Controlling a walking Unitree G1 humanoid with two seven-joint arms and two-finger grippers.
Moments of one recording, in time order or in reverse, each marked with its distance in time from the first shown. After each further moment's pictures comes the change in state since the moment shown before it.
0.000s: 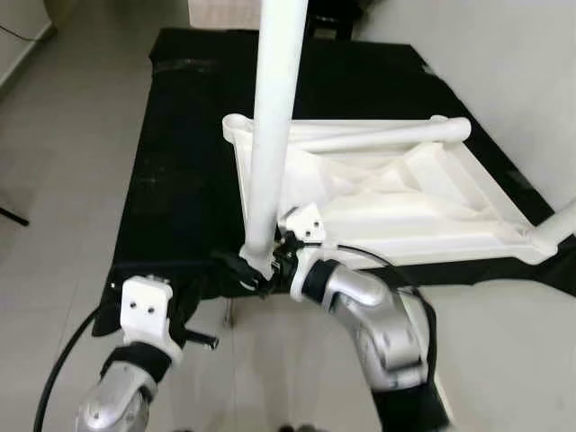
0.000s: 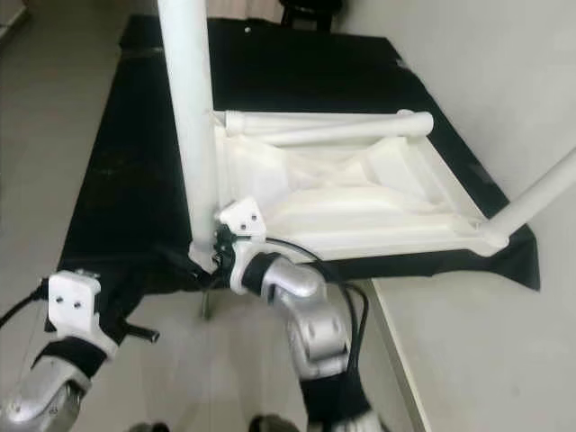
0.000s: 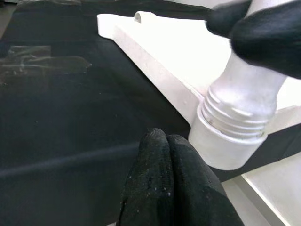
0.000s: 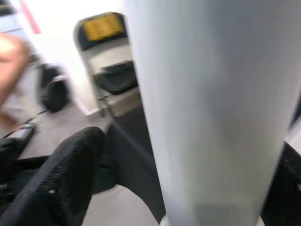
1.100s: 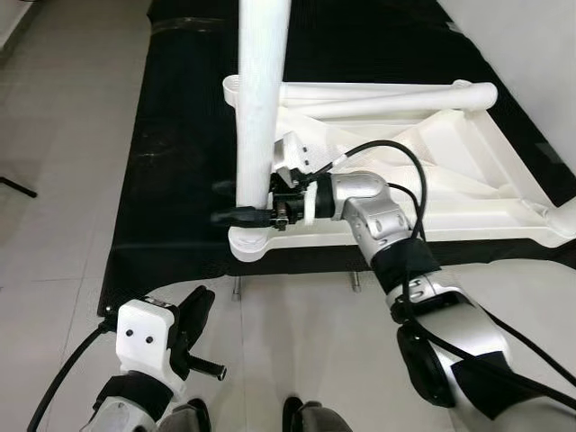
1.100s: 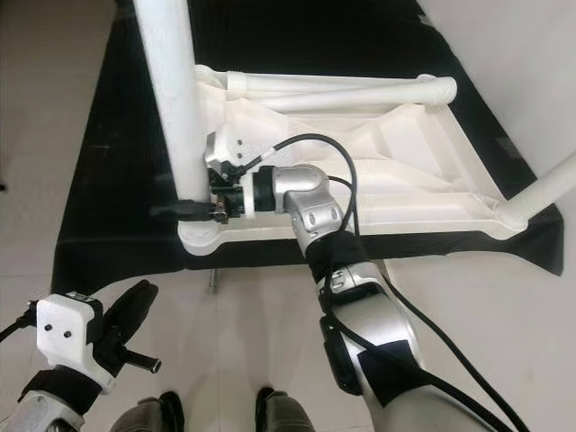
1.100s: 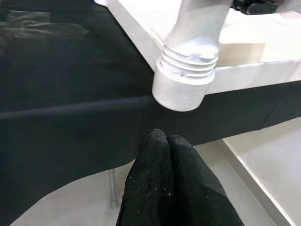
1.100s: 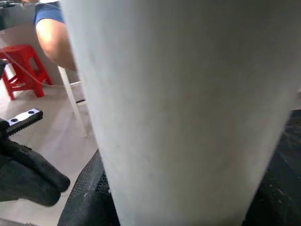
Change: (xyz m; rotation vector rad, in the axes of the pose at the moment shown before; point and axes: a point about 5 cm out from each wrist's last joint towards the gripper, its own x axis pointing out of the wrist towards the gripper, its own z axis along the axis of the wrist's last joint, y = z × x) left arm -0.030 -0.019 0.016 -0.011 0.015 -0.026; right arm 0.014 -0.063 0.049 -0.220 -0.013 0.326
